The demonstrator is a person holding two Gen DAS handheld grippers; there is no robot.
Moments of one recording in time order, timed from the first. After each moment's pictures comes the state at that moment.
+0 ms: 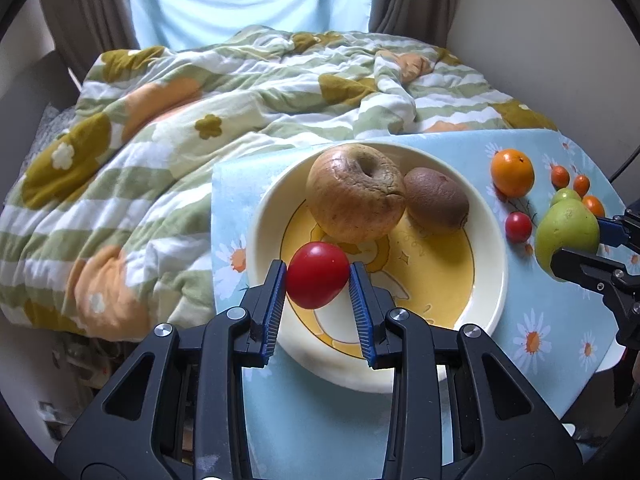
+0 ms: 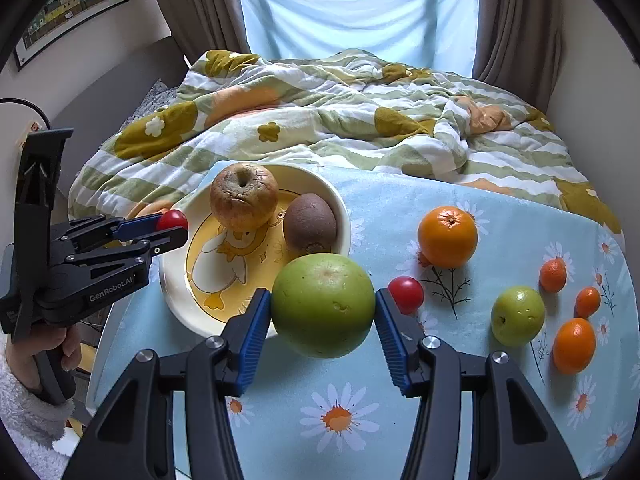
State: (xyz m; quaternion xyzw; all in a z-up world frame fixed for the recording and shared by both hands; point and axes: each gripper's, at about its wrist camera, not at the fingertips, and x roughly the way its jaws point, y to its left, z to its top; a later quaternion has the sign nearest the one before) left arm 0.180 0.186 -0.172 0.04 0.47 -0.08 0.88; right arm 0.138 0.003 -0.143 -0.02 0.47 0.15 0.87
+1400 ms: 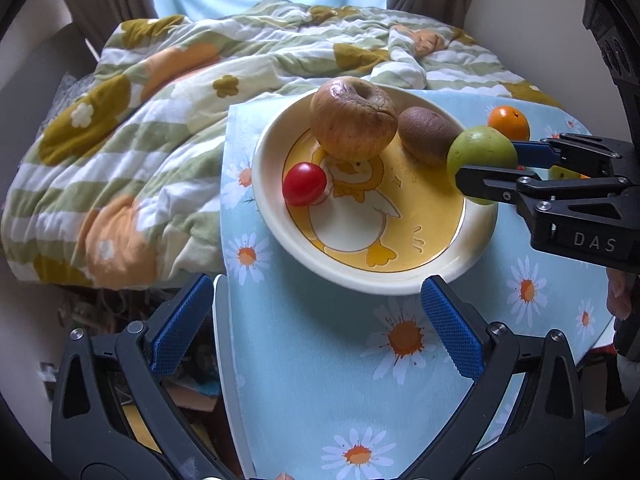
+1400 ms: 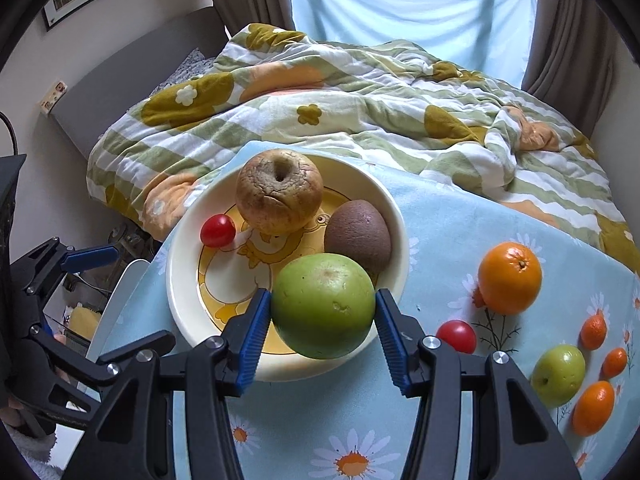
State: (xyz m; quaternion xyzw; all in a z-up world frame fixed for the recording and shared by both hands) left arm 0.122 0.180 -0.176 0.03 0.51 -0.04 0.86; right arm 0.170 0.040 -0.168 -0.07 0.49 0.23 0.84
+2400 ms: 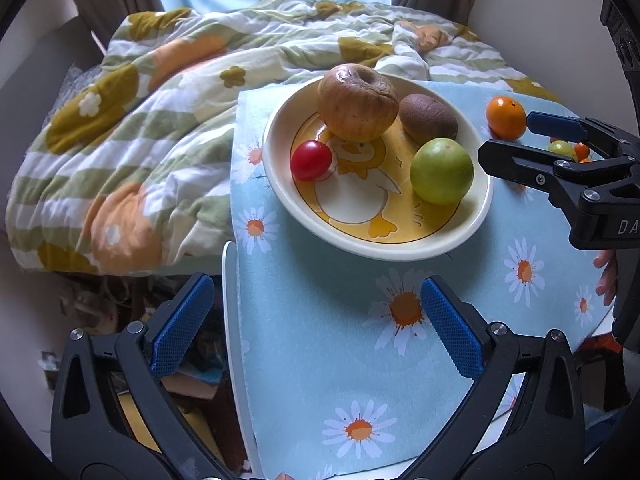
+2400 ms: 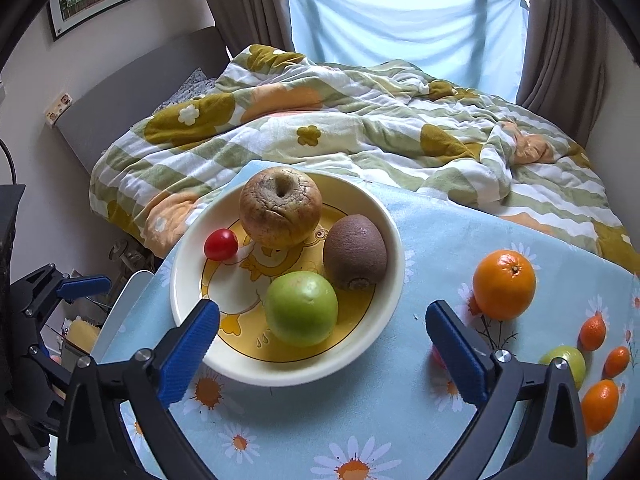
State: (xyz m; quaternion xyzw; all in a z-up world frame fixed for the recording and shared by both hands) left arm 0.102 0.187 -0.169 0.02 0.52 -0.04 0.85; right arm 0.156 0.028 -0.154 -0.05 0.45 0.22 0.87
